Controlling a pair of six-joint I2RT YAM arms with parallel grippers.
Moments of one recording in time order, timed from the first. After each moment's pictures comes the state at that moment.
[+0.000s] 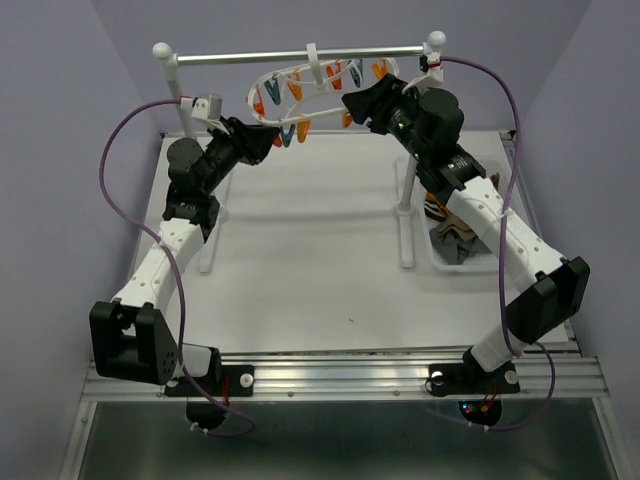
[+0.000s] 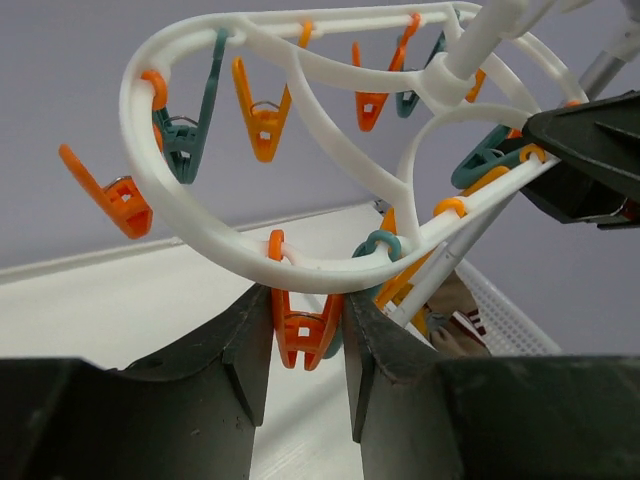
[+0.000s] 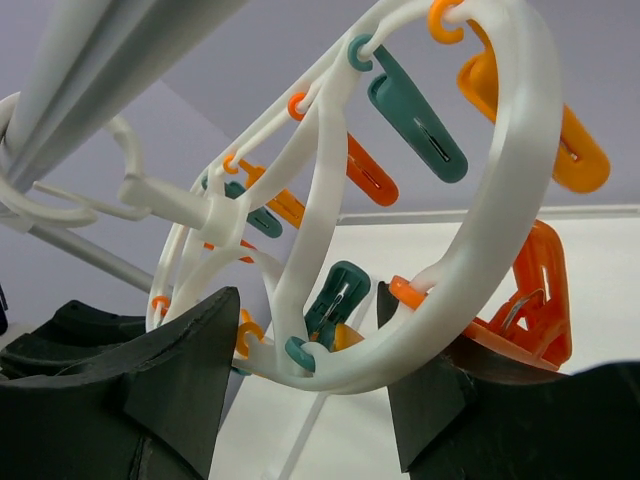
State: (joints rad) left arm -0.16 1.33 1.07 0.49 0.48 -0.51; right arm 0.51 1.60 1.66 0.03 -0.02 0.65
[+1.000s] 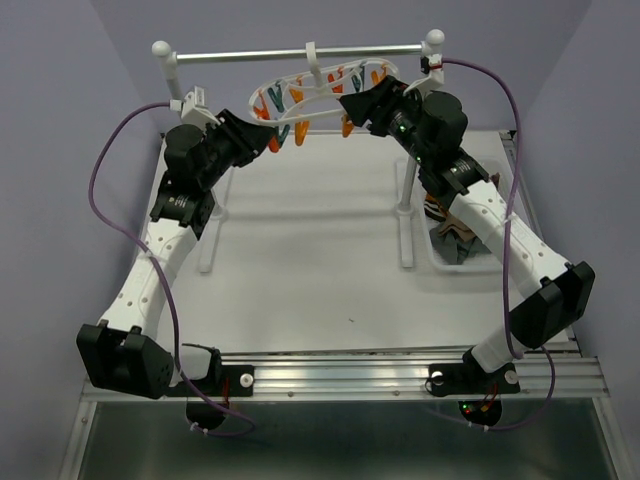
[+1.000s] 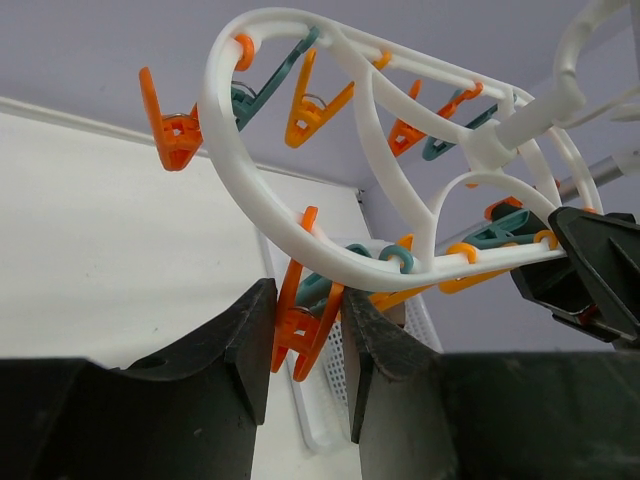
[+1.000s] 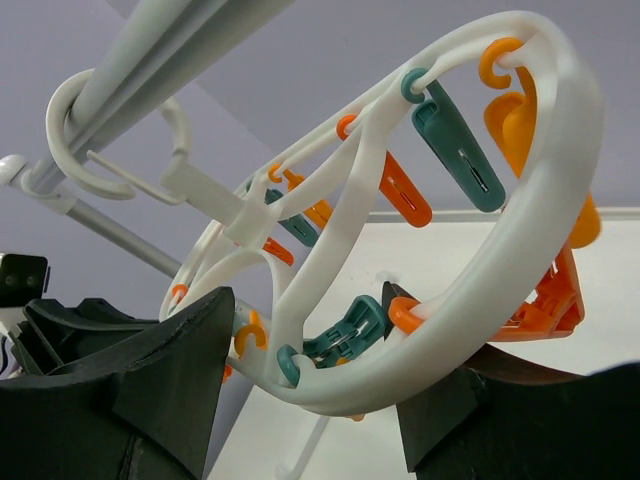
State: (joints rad) left arm -0.20 1.27 1.25 -0.01 0.26 -0.79; right arm 0.51 1.57 1.63 0.04 -0.04 0.65
